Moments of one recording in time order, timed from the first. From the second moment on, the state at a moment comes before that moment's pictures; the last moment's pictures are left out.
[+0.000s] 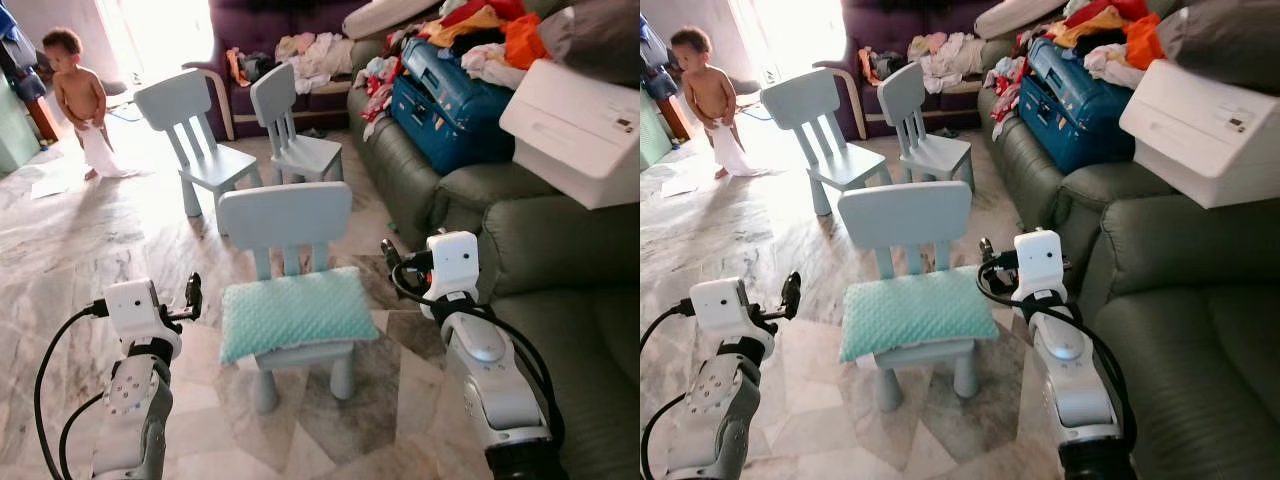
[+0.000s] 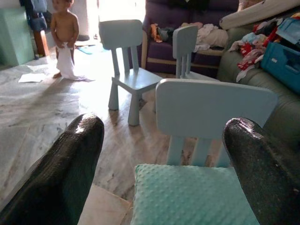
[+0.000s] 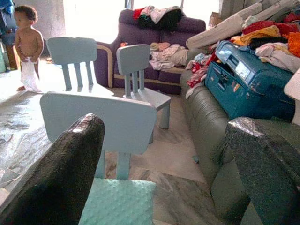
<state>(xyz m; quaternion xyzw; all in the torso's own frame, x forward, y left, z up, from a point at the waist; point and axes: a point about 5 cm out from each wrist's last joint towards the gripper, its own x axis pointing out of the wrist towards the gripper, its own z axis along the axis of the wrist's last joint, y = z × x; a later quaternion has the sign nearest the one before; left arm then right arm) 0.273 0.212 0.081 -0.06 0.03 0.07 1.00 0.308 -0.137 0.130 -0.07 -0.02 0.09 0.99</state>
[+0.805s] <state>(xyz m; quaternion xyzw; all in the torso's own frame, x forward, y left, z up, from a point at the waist) 0.270 0.217 0.079 -0.07 0.03 0.08 0.99 0.308 -0.131 0.131 -0.07 -0.03 0.11 0.99</state>
